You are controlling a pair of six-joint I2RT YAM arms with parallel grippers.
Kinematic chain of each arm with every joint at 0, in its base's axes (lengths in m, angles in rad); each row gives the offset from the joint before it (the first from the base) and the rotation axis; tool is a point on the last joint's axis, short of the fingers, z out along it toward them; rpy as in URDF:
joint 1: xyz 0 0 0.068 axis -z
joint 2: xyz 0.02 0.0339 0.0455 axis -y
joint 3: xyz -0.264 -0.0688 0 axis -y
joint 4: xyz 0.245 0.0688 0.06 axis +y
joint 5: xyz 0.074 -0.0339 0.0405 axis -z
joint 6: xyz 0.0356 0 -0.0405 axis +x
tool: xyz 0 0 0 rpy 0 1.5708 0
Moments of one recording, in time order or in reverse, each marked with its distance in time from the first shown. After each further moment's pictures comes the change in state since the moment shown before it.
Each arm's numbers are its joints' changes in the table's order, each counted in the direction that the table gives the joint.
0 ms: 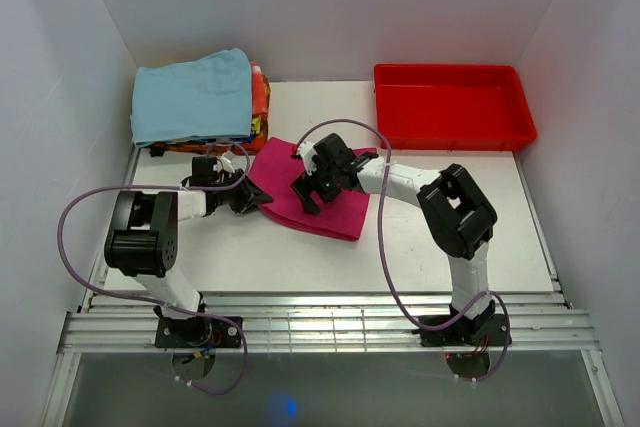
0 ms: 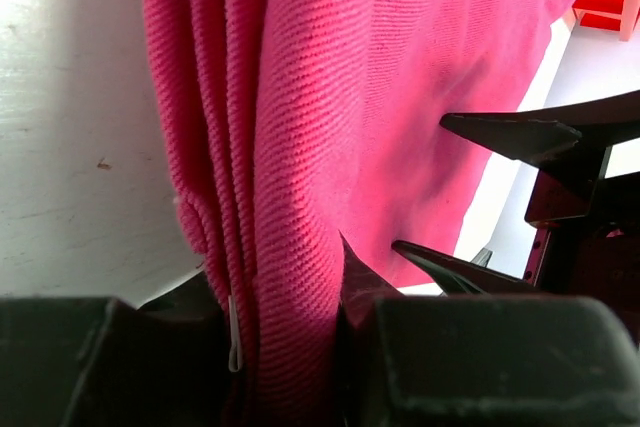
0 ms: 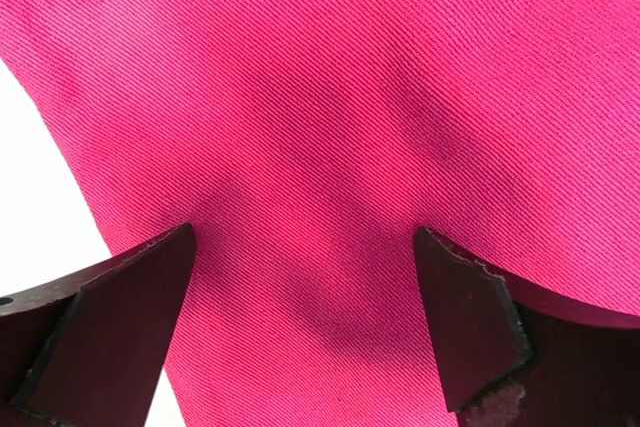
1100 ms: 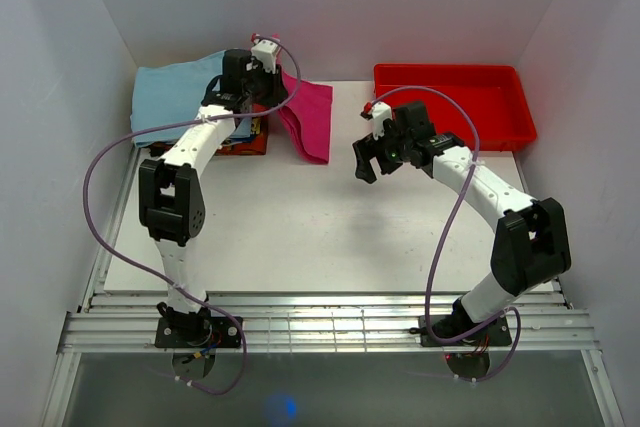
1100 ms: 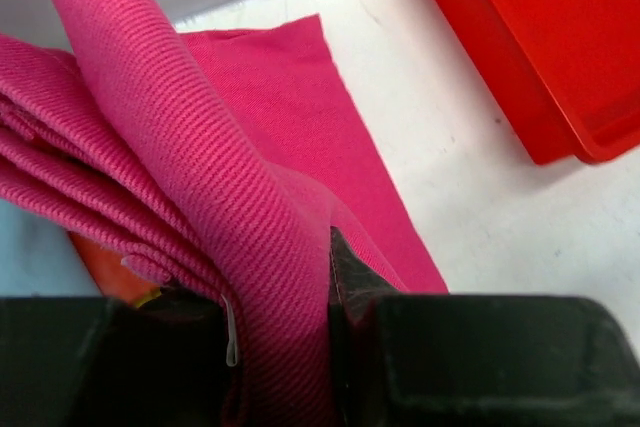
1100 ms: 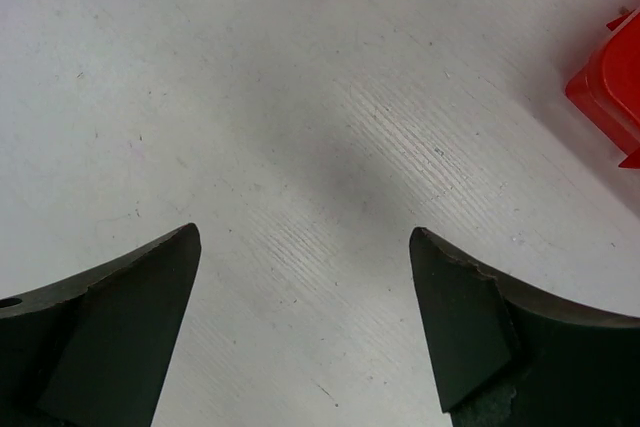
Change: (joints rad) left arm 0.196 -0.284 1.036 0.333 -0.370 0.705; right arm 0.322 0.412 -0.130 0.147 -0.096 -0.051
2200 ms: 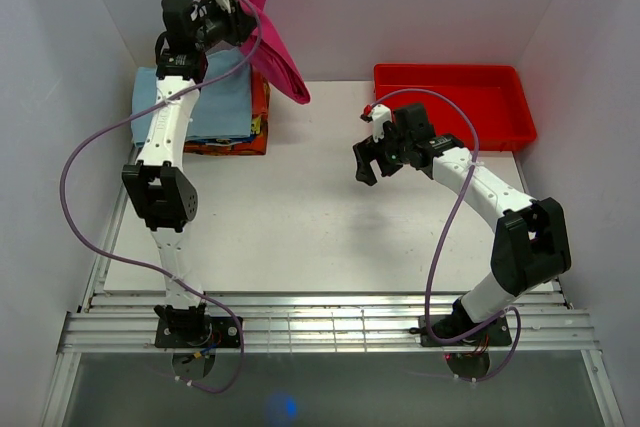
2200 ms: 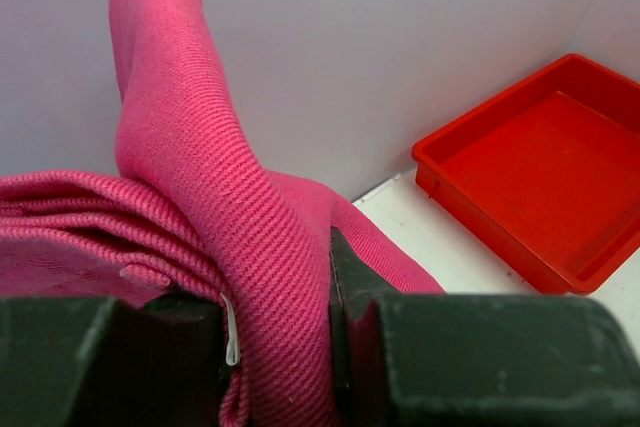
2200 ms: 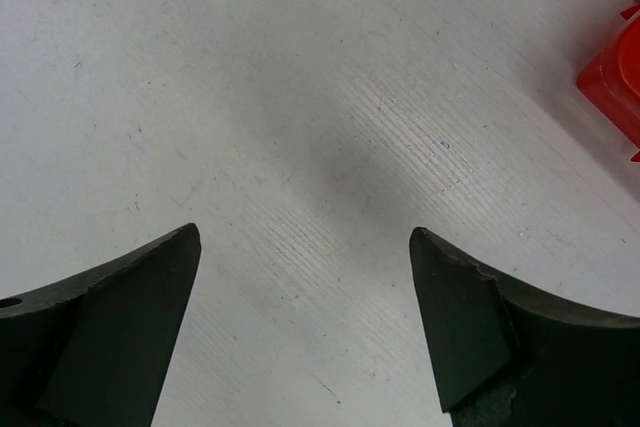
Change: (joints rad) left arm -0.174 -0.133 0.542 -0.019 0.282 0.045; right arm 0.002 0.000 -0.016 0.001 -0.003 -0.005
